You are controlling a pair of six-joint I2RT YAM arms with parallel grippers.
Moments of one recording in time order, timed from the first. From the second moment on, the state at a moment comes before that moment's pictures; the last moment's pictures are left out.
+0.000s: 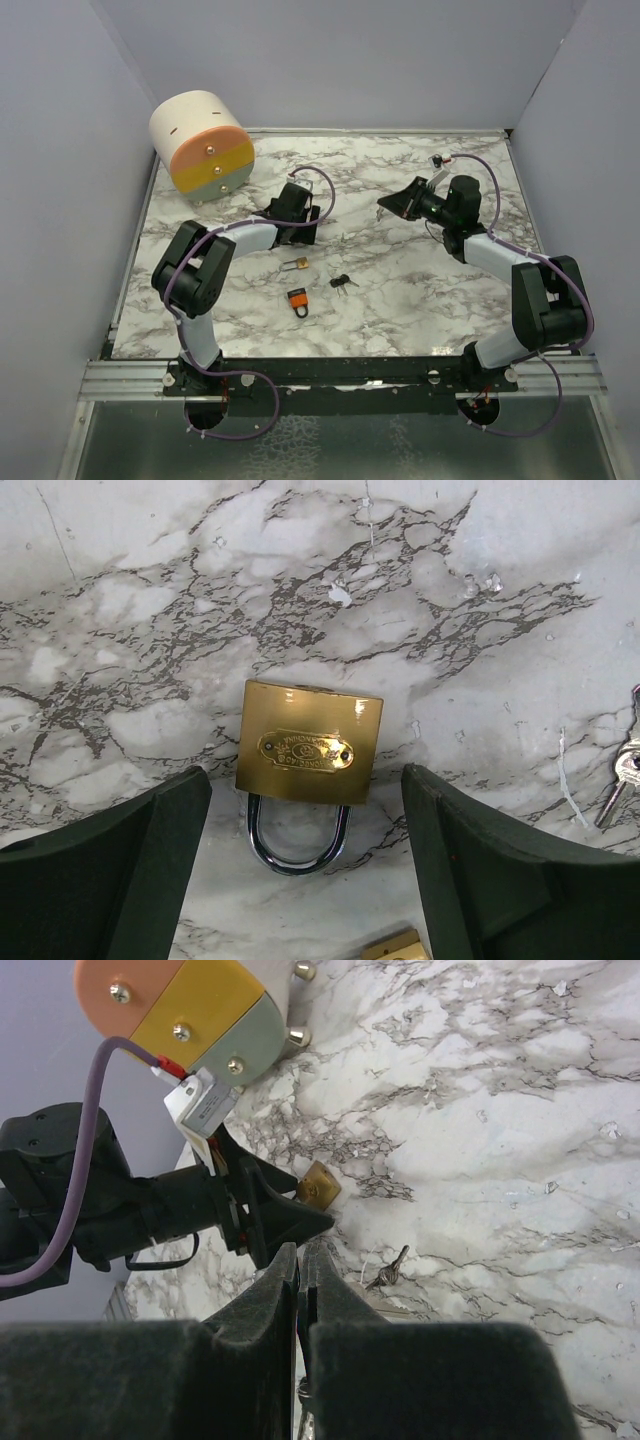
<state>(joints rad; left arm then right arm) -0.51 1.83 1.06 -0.10 -0.18 -0.24 0.18 1.52 0.75 0.57 -0.64 0.66</state>
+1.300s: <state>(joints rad) -0.61 1.74 0.97 0.13 0.09 -0.15 0.18 1.51 0.74 0.57 -0.58 0.66</state>
